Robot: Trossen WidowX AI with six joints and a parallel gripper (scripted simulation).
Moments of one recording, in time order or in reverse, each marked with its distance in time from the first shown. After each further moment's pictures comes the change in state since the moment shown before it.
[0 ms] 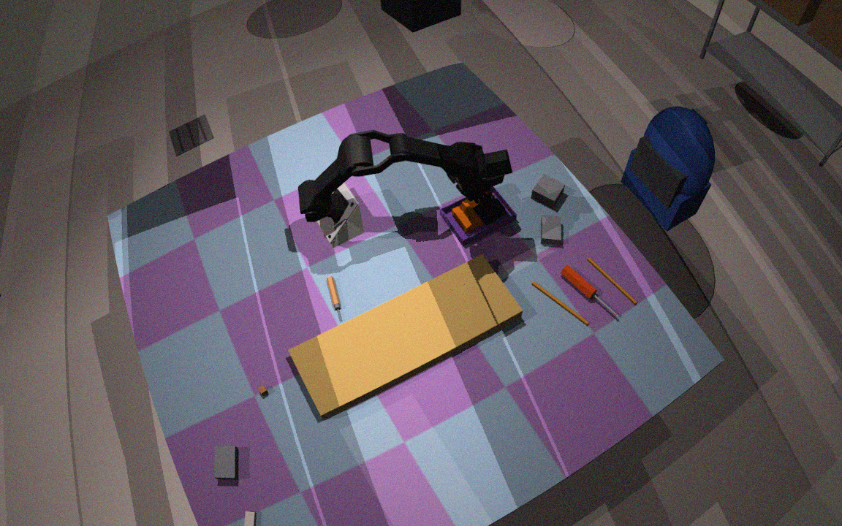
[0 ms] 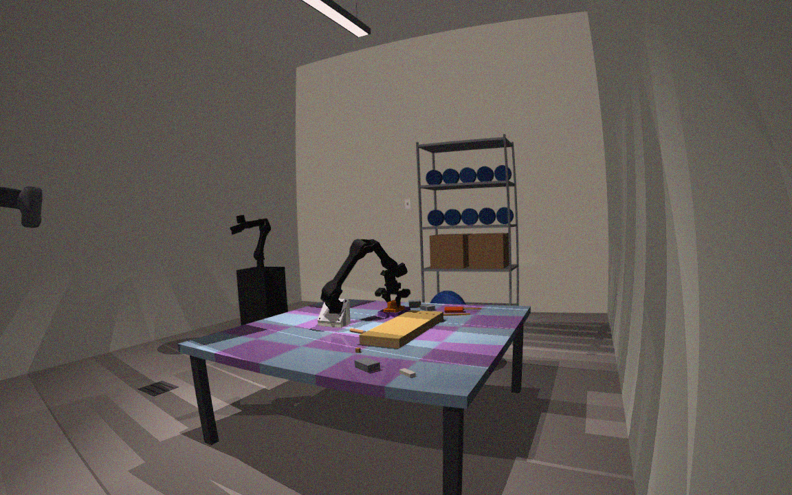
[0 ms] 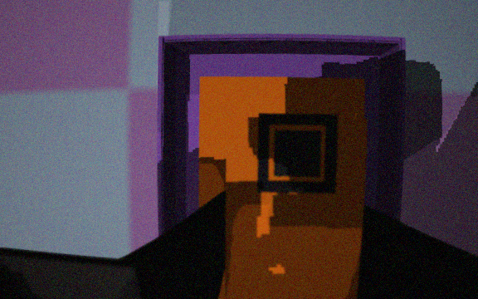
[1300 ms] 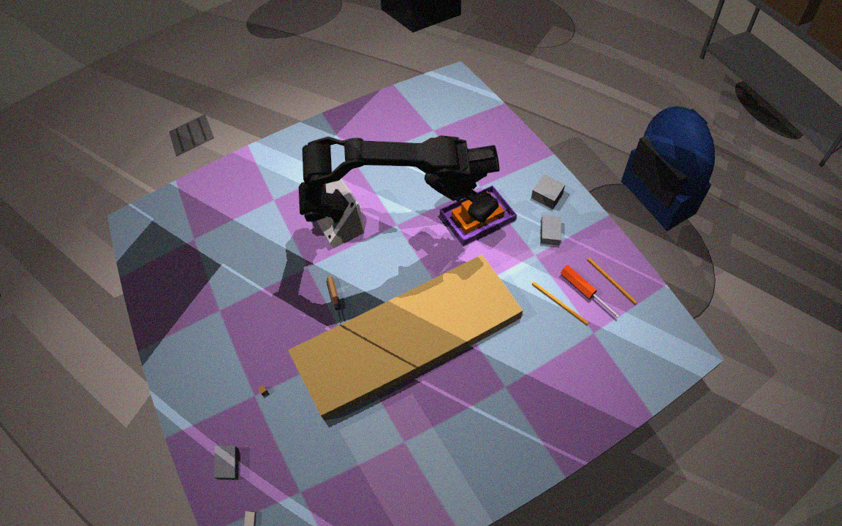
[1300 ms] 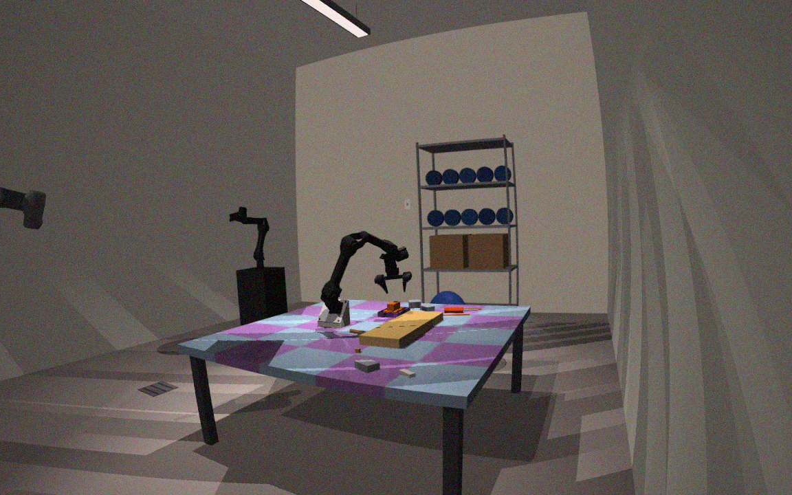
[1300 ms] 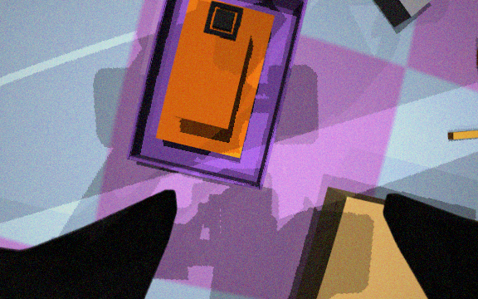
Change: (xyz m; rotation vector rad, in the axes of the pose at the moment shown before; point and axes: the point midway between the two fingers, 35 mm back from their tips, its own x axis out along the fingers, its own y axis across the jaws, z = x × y) arm -0.109 -0.046 -0.045 -0.246 0.016 -0.034
